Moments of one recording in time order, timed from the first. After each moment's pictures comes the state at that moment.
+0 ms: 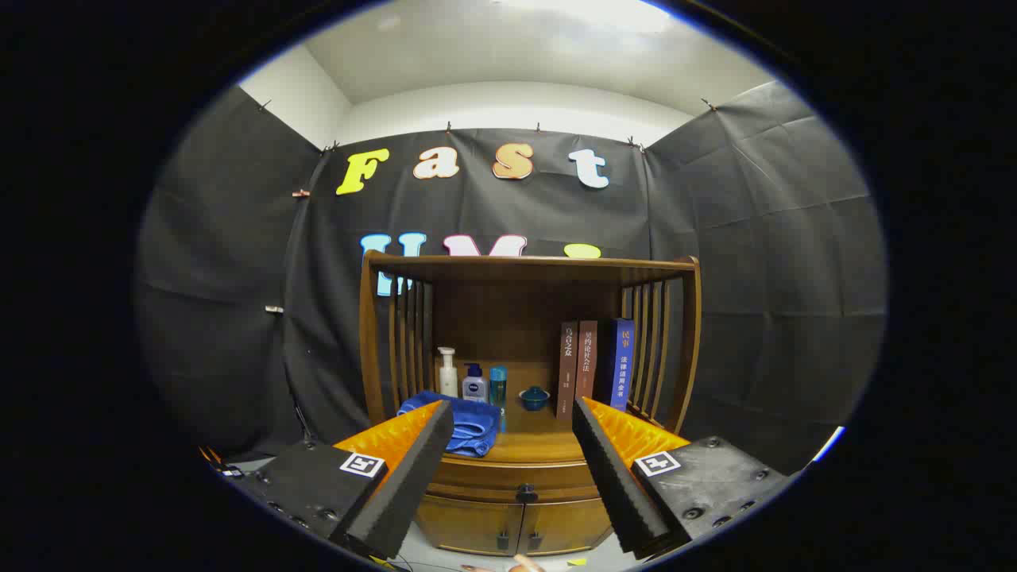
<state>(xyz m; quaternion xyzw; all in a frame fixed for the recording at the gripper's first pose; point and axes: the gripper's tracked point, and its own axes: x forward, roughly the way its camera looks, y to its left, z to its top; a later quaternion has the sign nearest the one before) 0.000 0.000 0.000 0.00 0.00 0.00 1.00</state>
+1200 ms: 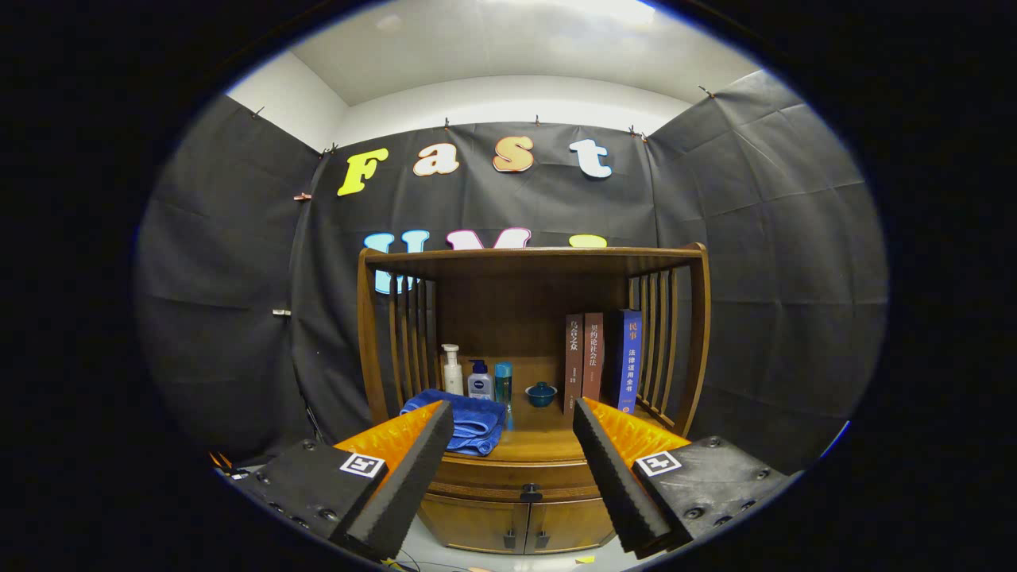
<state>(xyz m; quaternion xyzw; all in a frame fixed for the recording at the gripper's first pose) 0.012 -0.009 -0.009 0.01 0.02 0.01 1.00</state>
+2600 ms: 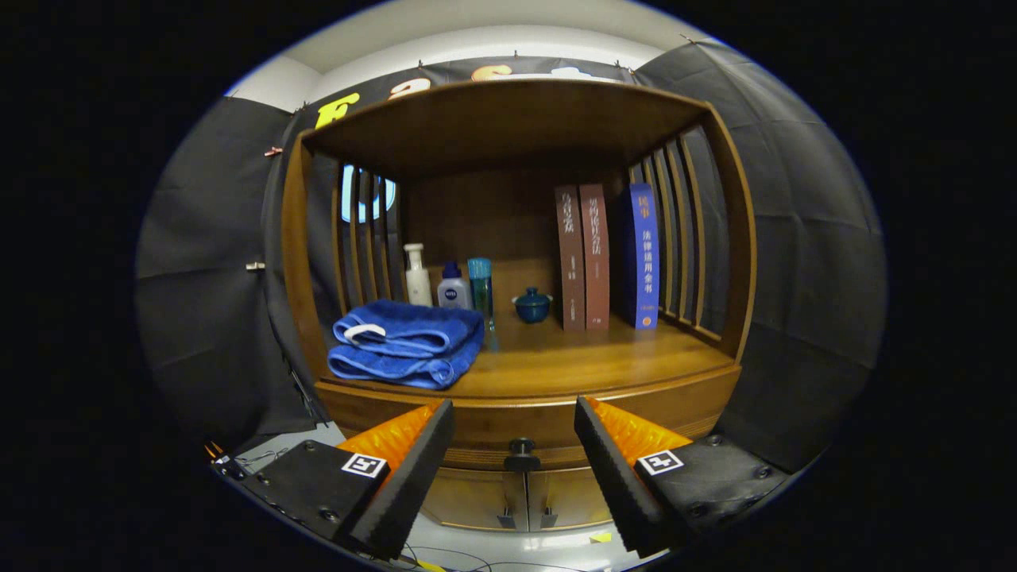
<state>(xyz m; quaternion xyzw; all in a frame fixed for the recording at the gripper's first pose) 0.105 -0.030 -0.219 0.03 0.15 0.01 0.99</state>
